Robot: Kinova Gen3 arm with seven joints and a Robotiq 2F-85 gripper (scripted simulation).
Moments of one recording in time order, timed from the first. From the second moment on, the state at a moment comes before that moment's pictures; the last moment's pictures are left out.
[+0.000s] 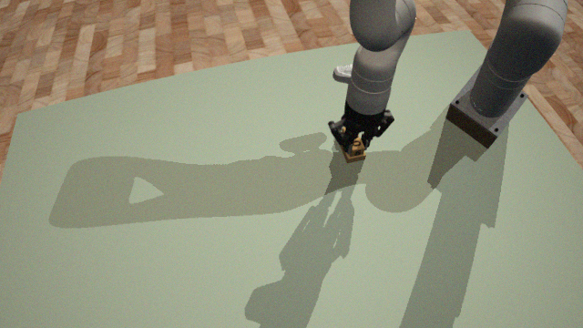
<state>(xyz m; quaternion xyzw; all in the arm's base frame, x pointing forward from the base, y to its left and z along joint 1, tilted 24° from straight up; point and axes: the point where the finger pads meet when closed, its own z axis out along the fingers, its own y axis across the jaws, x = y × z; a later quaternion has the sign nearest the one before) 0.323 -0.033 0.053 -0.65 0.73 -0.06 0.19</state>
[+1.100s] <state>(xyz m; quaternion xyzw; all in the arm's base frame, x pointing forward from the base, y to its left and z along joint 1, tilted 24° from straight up) 0.298 -0.037 0.111 -0.64 0.74 -0.05 0.20</state>
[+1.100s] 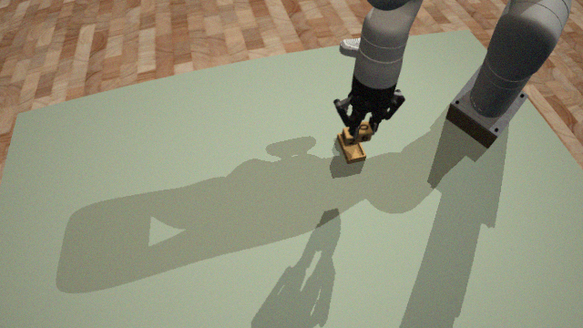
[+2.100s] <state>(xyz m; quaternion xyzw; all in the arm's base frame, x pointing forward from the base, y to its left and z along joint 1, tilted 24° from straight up) 0.286 -0.045 0.143 -0.65 0.73 -0.07 0.20</state>
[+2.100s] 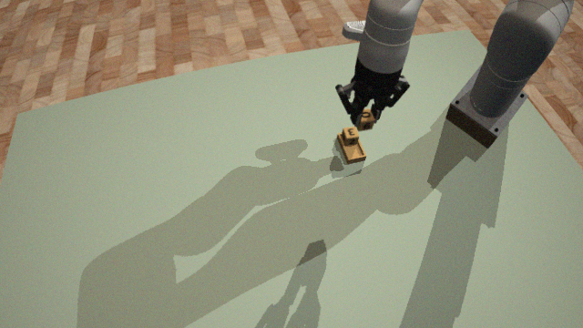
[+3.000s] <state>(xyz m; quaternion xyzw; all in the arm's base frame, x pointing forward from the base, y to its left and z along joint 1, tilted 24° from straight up) 0.281 -0.046 0.140 -0.72 0.66 -0.08 0.18</state>
